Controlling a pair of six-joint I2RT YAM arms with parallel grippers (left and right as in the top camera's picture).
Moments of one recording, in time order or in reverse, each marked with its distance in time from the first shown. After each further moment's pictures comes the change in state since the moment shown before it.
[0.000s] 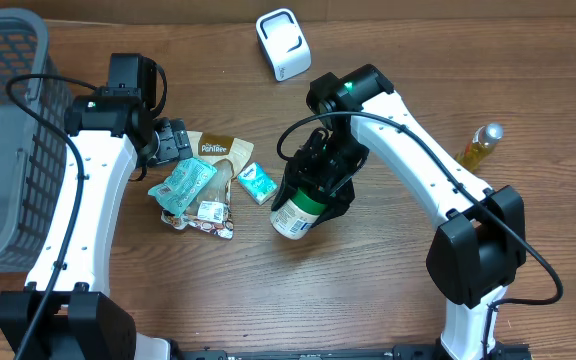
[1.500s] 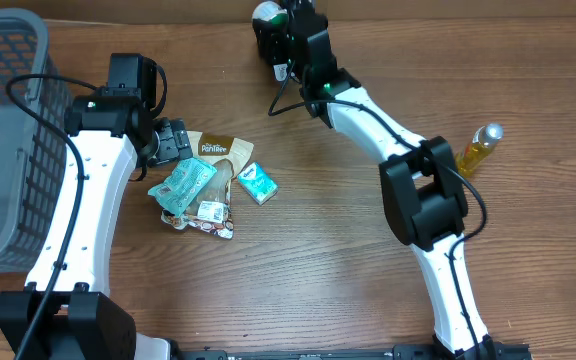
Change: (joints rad) left arm 0.000 0.000 0.000 0.000 0.000 0.000; right arm -0.069 0.430 0.131 1.848 0.821 -0.266
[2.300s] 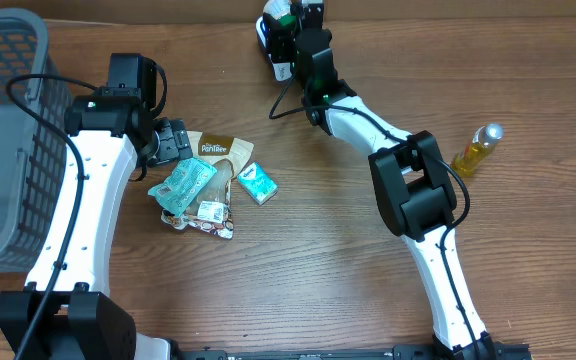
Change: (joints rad) left arm 0.000 0.000 0.000 0.000 0.000 0.000; right arm -0.016 0.110 0.000 0.249 0.068 0.000
